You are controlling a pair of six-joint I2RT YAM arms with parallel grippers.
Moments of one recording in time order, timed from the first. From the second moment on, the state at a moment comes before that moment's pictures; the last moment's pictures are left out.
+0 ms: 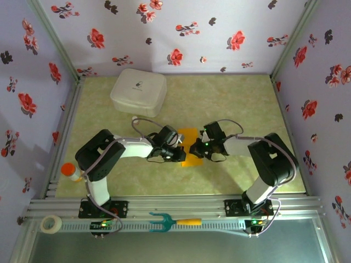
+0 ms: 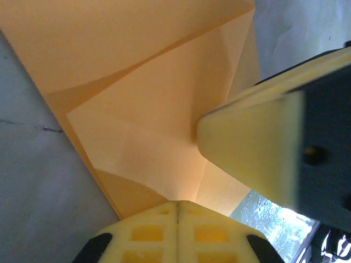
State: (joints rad) left arm -0.86 1.84 0.89 -0.02 0.45 -0.72; right arm 0.51 1.65 0.66 -0.05 -0.57 0.90
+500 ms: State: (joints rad) left arm -0.86 1.84 0.88 0.01 0.44 -0.72; right arm 0.36 1.68 0.69 -0.07 -0.60 0.87
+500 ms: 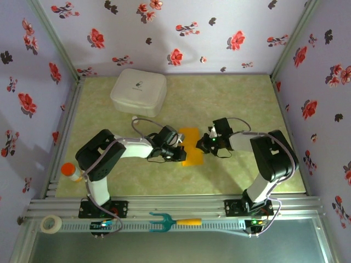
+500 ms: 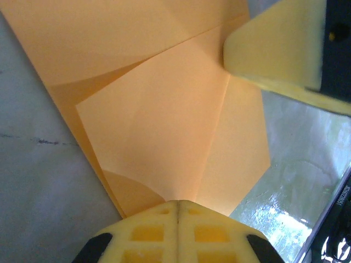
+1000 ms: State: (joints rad) left arm -0.86 1.84 0.88 0.03 0.45 -0.72; right arm 0.30 1.67 0.73 -0.14 -0.53 0.82
